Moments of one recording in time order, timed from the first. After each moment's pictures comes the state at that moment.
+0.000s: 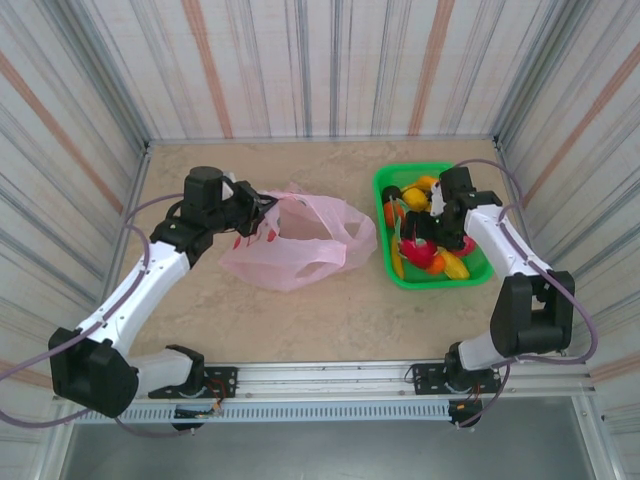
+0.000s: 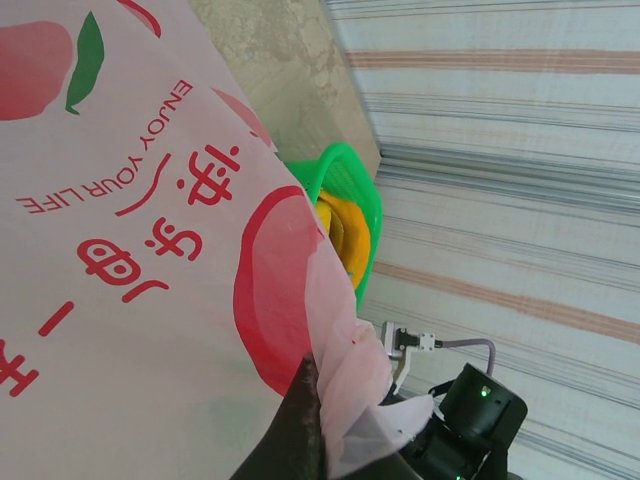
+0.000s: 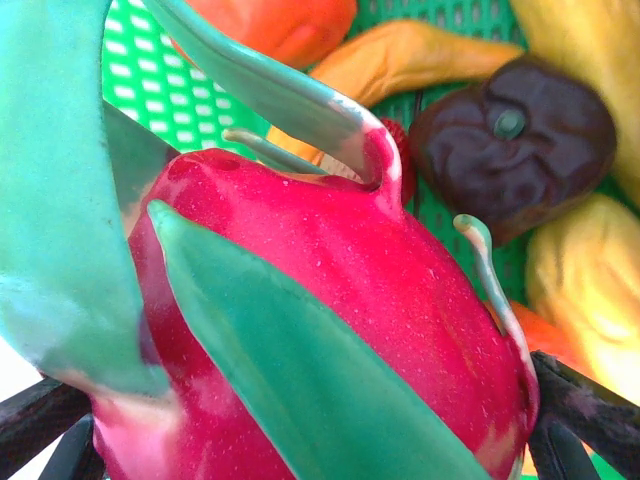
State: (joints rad) left arm -0.37 1.21 1.03 -0.32 0.40 -1.35; right arm 0.10 1.49 1.12 -0.89 -0.23 0.26
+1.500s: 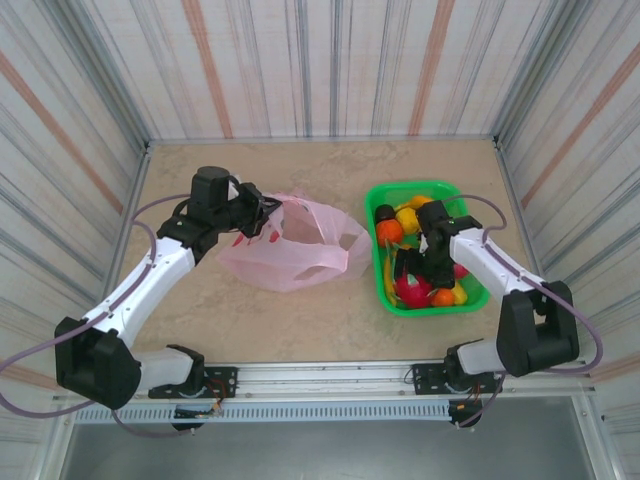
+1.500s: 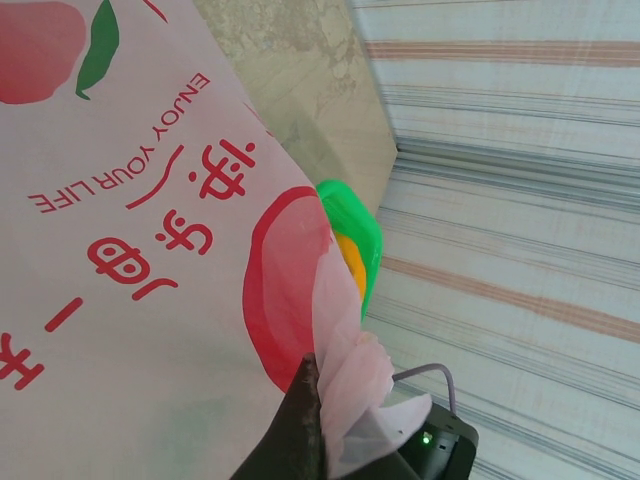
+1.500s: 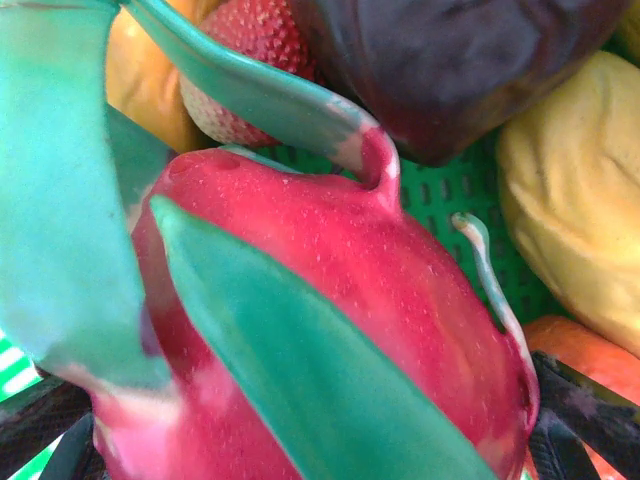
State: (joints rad) left arm -0.38 1.25 1.03 -0.31 0.40 -1.35; right arm 0.27 1.40 0.91 -0.97 -0.12 0.45
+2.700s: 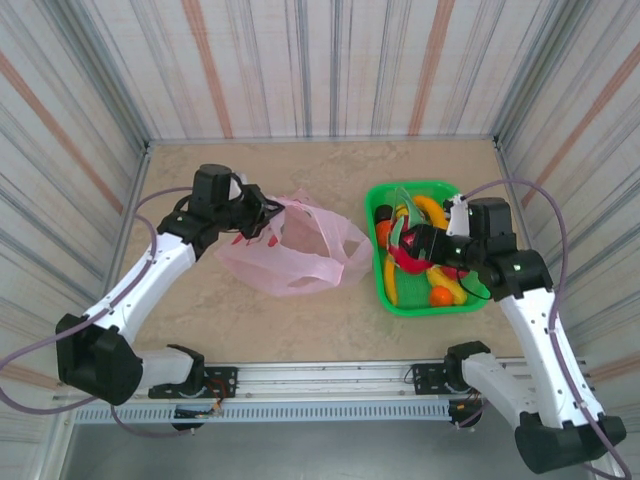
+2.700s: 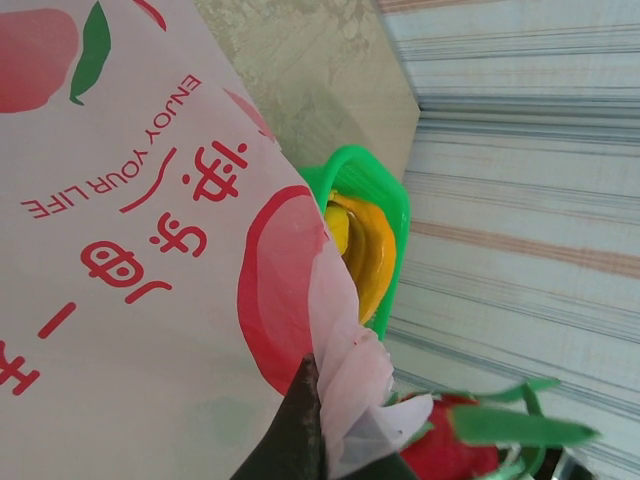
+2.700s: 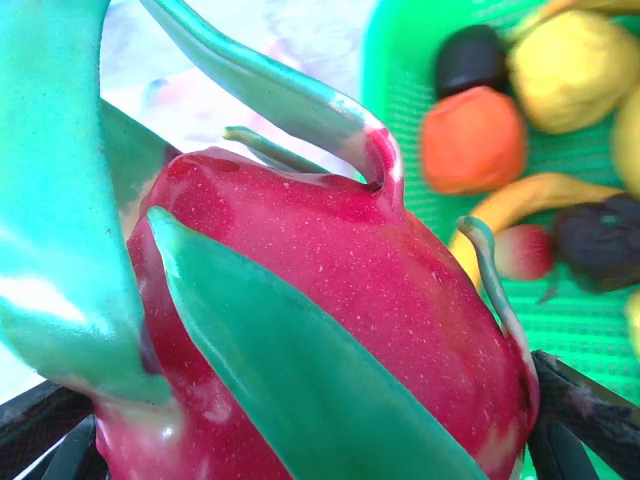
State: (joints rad) left arm -0.38 1.27 1.07 -0.40 0.46 -1.20; right arm 0.23 0.84 1.04 -0.94 -0.38 0.44
